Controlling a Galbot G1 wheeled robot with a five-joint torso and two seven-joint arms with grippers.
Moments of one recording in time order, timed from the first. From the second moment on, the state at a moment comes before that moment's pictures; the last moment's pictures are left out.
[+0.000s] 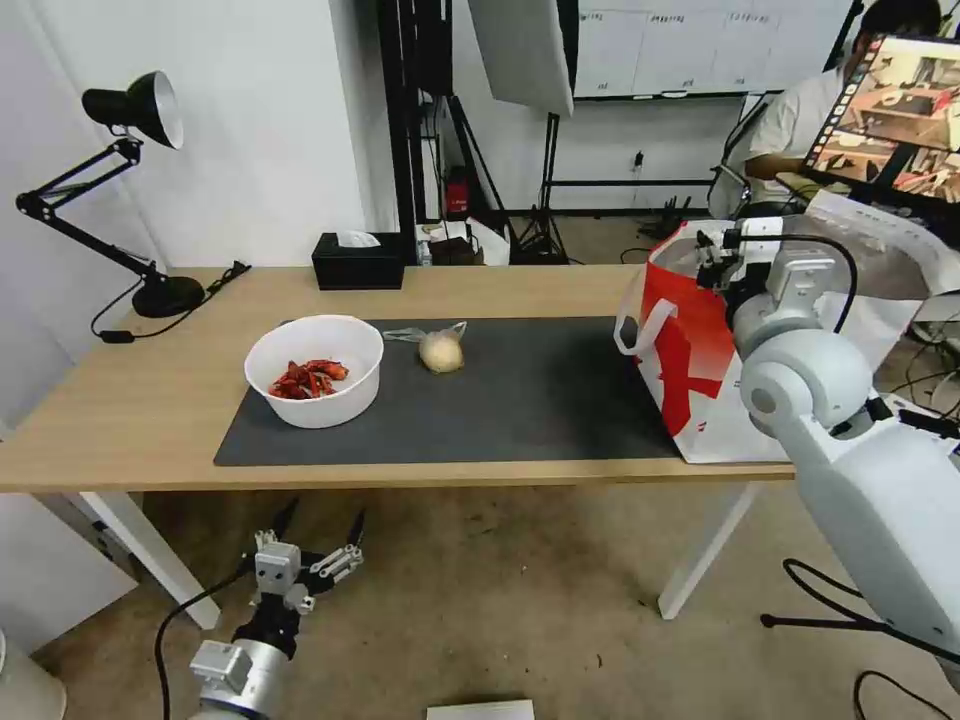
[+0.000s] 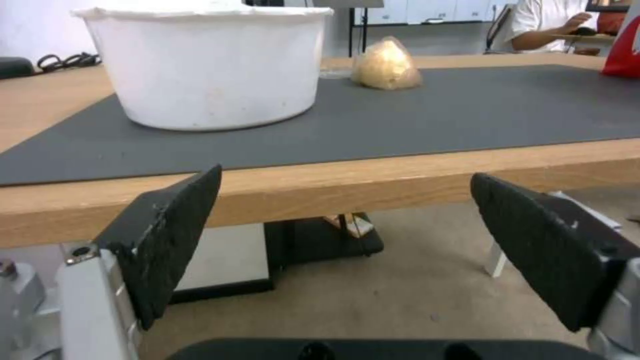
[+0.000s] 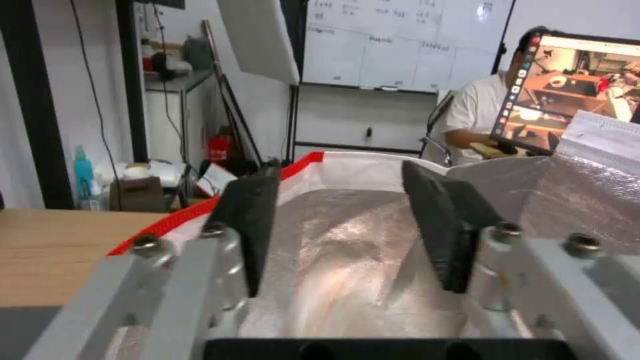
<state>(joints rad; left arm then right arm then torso) 1.73 -1.21 -0.52 -2.04 -0.27 -0.22 0.00 -0.63 0.86 0.23 1.92 0.74 -0.53 0.55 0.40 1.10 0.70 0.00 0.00</state>
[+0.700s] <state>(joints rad) 1.73 -1.20 -0.53 -2.07 -0.31 -0.19 0.00 -0.65 0.82 0.24 2.00 0.84 -0.34 0.56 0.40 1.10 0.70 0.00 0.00</state>
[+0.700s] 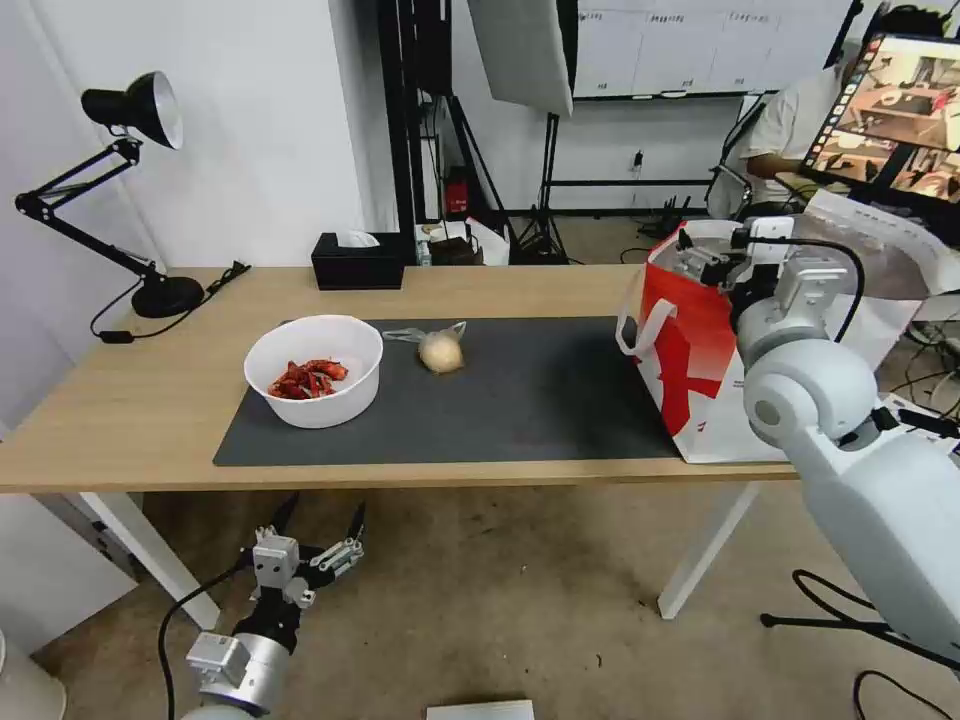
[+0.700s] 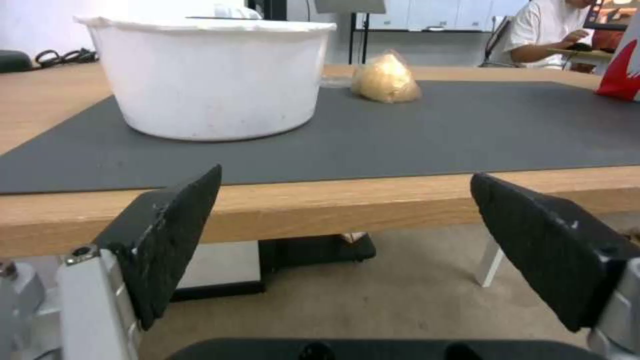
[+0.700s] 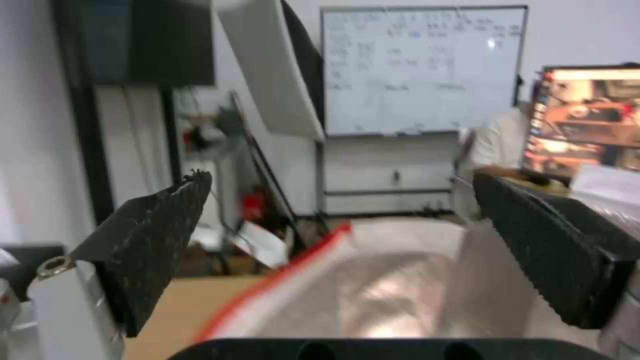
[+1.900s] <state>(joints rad) 1.77 -1.26 -0.52 -2.05 -0.25 -0.25 0.01 -1.54 0.94 0.30 2.07 0.46 0.32 0.23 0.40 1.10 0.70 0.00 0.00</state>
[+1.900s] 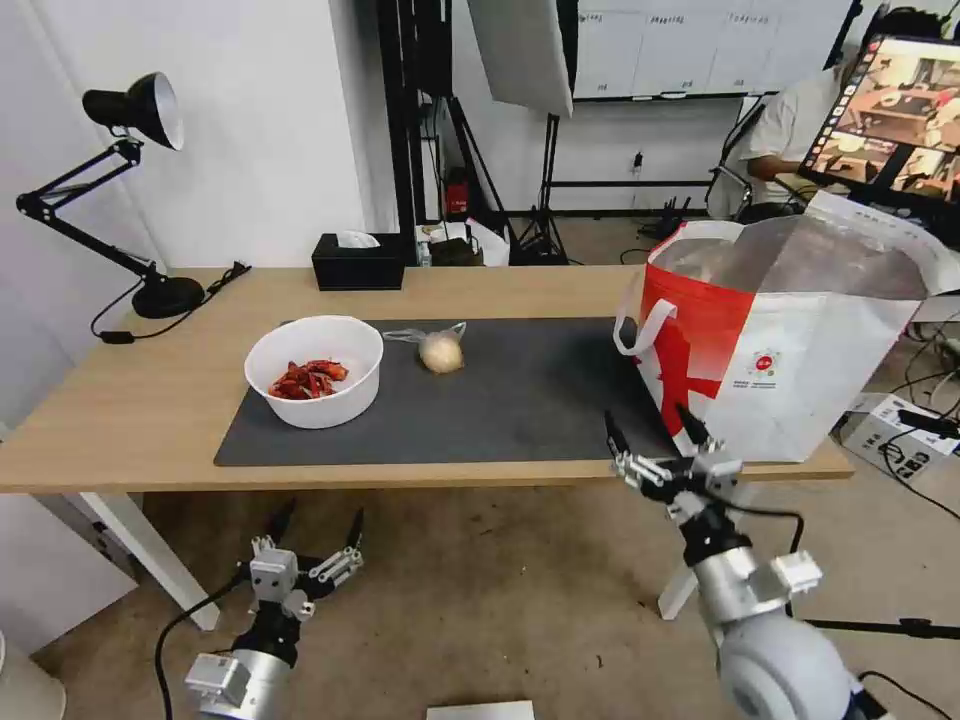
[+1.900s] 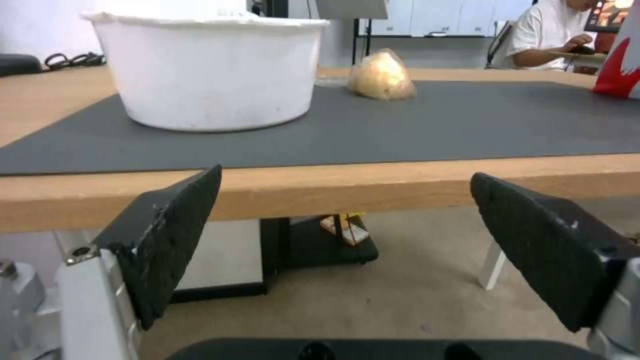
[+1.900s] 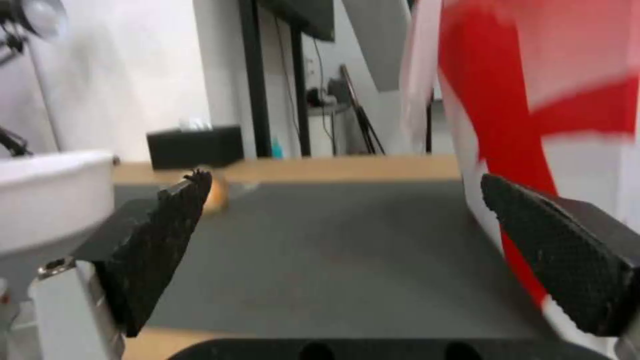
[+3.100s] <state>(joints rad) 1.77 -1.27 -0.52 -2.02 -0.22 -0.26 0.02 -1.42 1.02 0.08 2.04 0.35 0.24 0.30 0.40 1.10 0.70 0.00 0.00</state>
